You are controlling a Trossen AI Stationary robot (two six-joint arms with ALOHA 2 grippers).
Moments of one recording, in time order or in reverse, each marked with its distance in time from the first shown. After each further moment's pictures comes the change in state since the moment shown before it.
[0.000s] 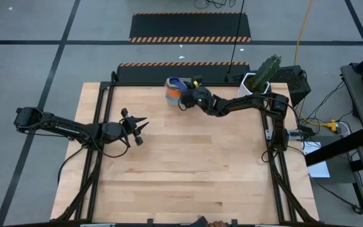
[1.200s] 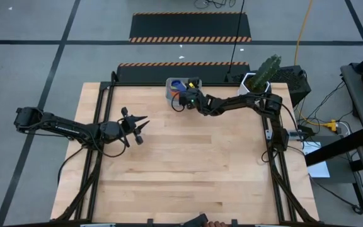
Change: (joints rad) left arm 0.000 0.000 -0.001 0.089 0.000 0.061; right arm -0.006 0.079 0.091 -0.185 0.128 -0.050
